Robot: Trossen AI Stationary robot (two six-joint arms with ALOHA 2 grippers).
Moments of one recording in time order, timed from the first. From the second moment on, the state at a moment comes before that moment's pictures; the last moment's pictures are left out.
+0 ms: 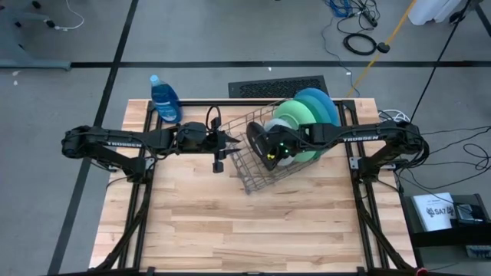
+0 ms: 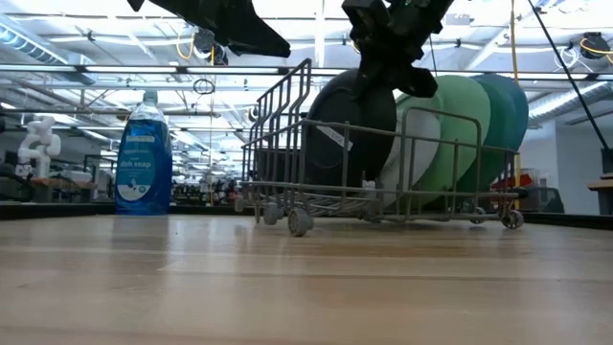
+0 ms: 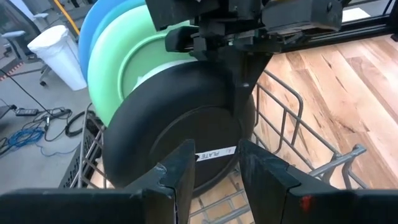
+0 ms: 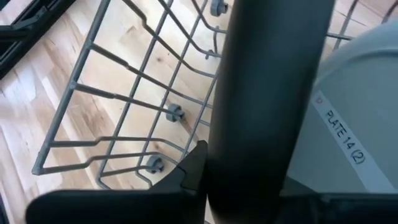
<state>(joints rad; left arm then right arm) 0.09 1.24 0.90 -0.03 -0.06 0.25 -0.07 1.52 1.25 -0.63 0.10 0.71</state>
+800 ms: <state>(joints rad) 0.09 1.24 0.90 -0.03 -0.06 0.25 -0.01 1.42 1.25 -0.69 0.14 0.83</state>
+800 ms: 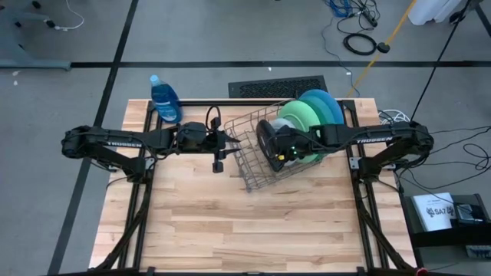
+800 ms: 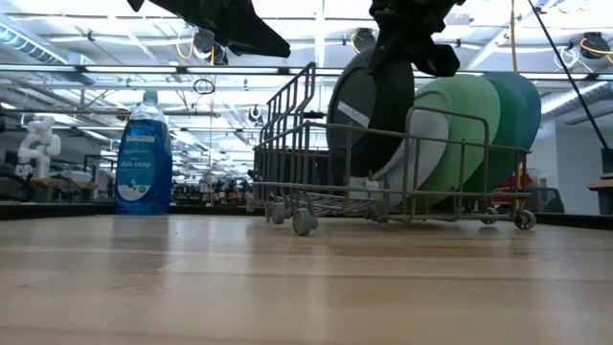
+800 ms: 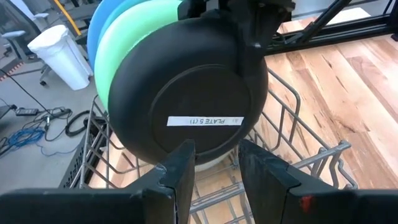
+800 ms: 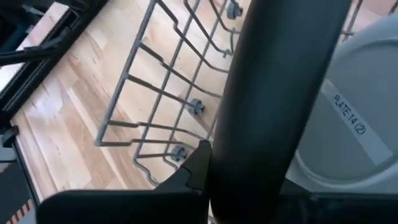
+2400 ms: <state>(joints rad) 0.09 1.24 0.90 -0.03 -0.06 0.25 -0.04 1.49 1.30 -0.77 0.08 0.87</state>
